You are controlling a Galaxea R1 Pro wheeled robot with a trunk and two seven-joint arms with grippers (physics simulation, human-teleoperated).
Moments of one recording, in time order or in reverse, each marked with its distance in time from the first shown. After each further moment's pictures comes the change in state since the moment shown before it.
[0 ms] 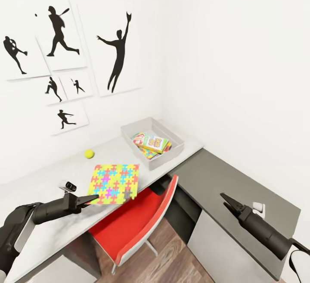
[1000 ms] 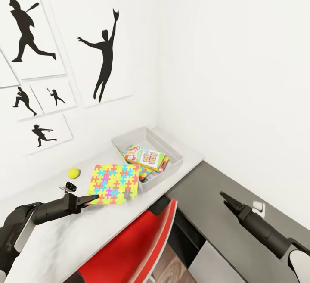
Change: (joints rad) left arm 0.000 -0.001 0.000 0.000 -0.001 -0.009 0.000; right arm 0.000 0.000 0.010 0.000 0.005 -0.038 0.000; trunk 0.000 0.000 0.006
